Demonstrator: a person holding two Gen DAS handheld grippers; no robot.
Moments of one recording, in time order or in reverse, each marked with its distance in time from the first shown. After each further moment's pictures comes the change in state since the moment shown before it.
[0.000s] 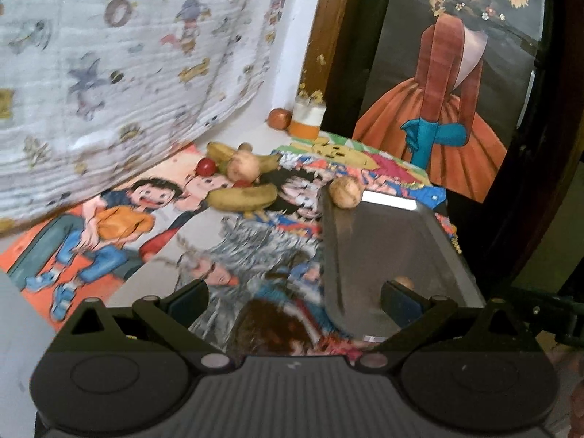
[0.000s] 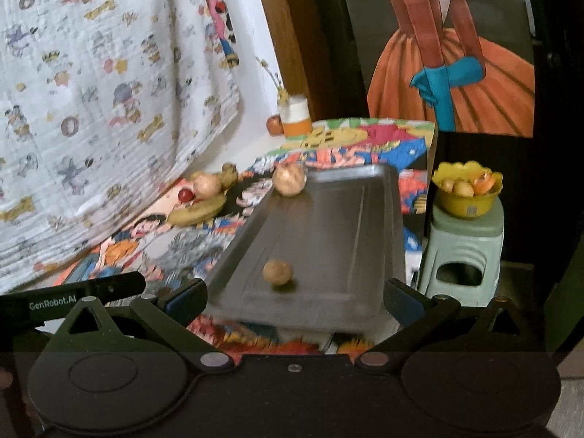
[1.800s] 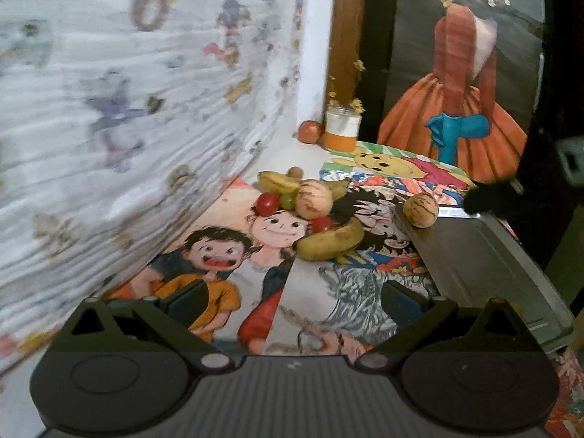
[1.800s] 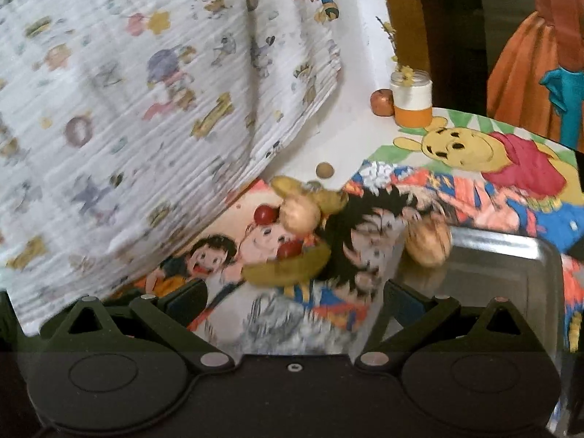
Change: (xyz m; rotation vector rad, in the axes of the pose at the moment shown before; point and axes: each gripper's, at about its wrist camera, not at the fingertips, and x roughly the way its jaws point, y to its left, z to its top) left arm 0.055 0.092 0.058 0.147 -0.021 0.007; right arm 0.175 0.099 0.166 -0.130 0.226 0.219
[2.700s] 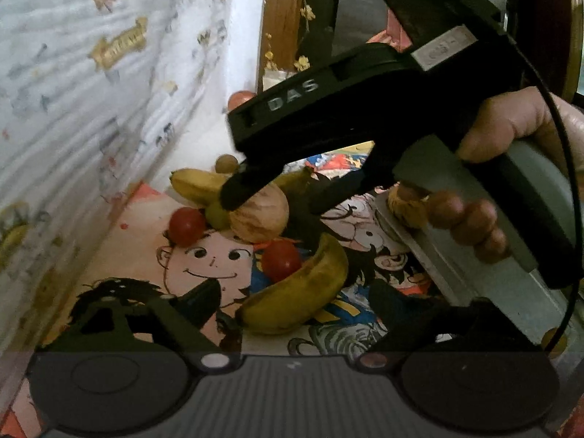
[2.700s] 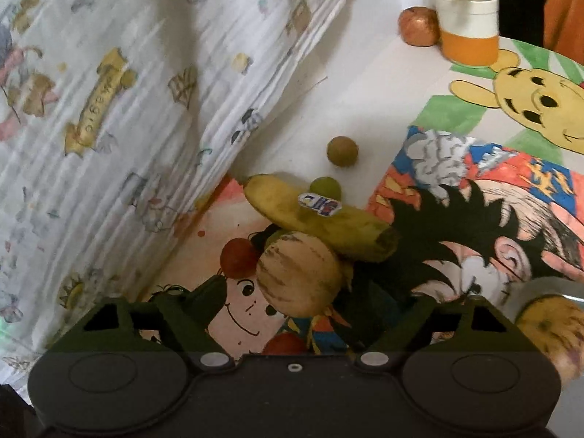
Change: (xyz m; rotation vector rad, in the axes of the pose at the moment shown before) left arm 0.136 -0.006 0.035 0.106 0.103 -0.202; right arm 0.189 -0.018 0.059 0.082 0.209 0.070
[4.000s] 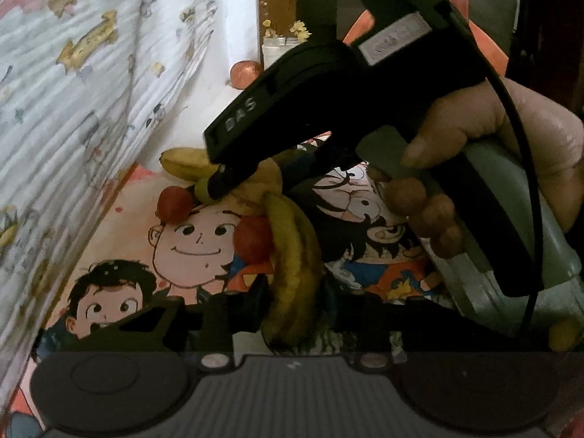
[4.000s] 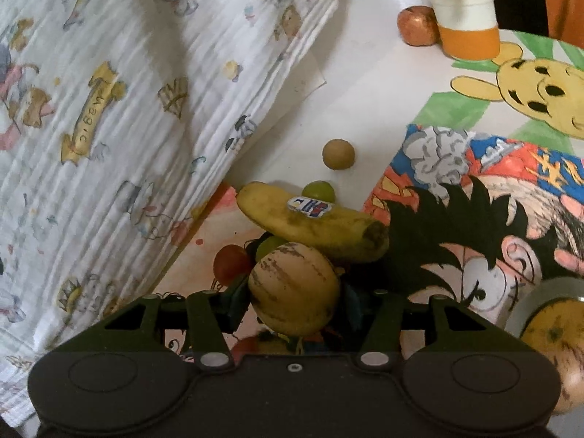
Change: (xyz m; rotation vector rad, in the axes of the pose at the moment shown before) left arm 0.008 -0.034 0.006 0.019 0.131 0.108; right arm 0.001 -0.027 -0.007 0.058 -0.045 0.094
